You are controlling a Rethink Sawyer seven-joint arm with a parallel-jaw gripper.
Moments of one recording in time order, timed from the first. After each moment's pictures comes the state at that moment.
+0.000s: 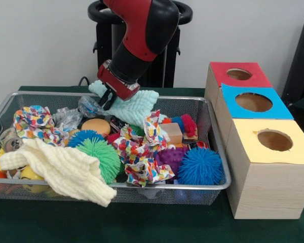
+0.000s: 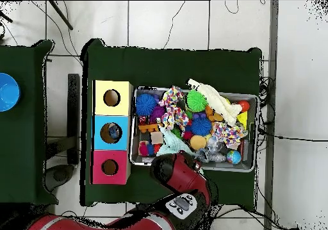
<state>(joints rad) 0.14 -0.25 -0.56 1.89 0.44 0.05 1.78</state>
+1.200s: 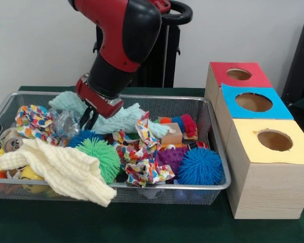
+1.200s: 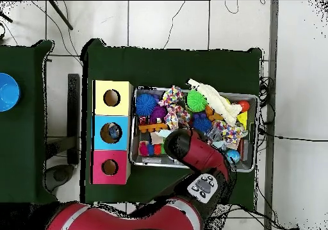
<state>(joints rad) 0.03 -0.25 -0.56 1.66 0.41 0.18 1.78</state>
